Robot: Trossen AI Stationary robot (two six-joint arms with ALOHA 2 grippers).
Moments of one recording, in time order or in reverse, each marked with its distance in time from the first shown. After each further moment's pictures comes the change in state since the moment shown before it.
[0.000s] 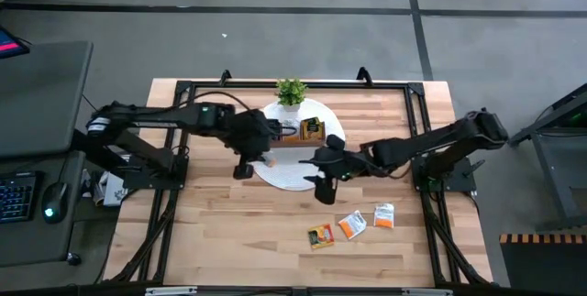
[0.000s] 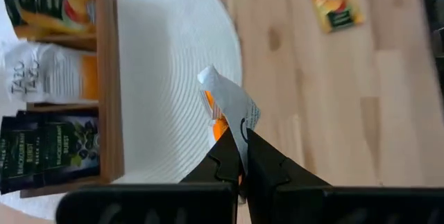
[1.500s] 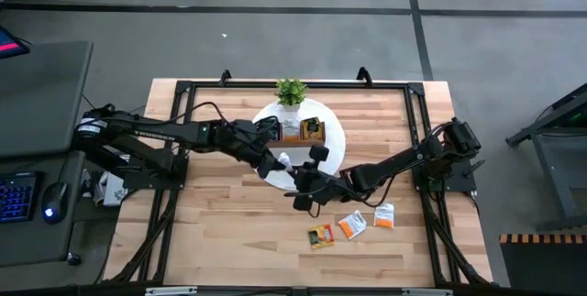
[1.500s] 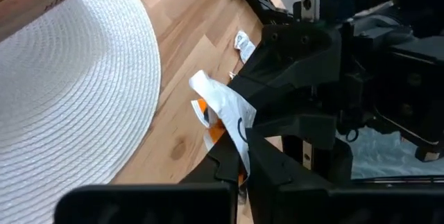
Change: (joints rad) left arm -0.056 -0.092 -0.390 0.804 0.031 -0.937; right arm 0.101 0.259 0.000 0.409 0.453 -0.366
